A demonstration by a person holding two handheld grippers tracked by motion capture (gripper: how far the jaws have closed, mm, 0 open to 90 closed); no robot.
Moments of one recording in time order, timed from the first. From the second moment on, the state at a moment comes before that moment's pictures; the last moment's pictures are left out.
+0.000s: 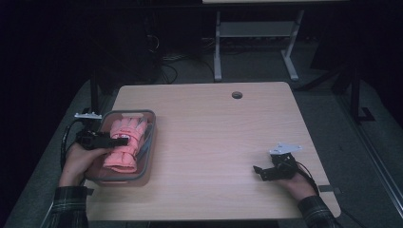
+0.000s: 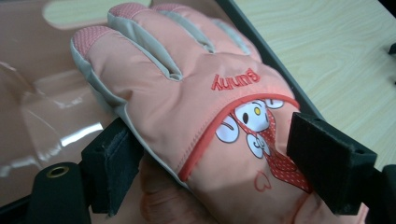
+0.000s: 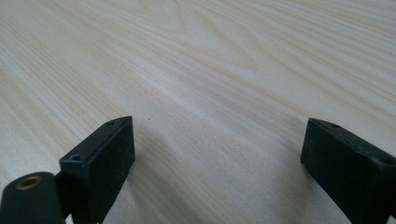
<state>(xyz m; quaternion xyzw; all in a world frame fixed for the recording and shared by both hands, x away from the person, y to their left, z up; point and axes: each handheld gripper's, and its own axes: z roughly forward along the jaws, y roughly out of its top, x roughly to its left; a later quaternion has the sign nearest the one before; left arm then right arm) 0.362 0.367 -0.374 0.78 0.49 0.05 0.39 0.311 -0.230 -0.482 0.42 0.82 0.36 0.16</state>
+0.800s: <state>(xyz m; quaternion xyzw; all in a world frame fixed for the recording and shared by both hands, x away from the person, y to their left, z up) 0.360 0.379 -0.360 0.77 0.50 0.09 0.40 0.311 -0.230 -0.482 0.42 0.82 0.36 0.16</state>
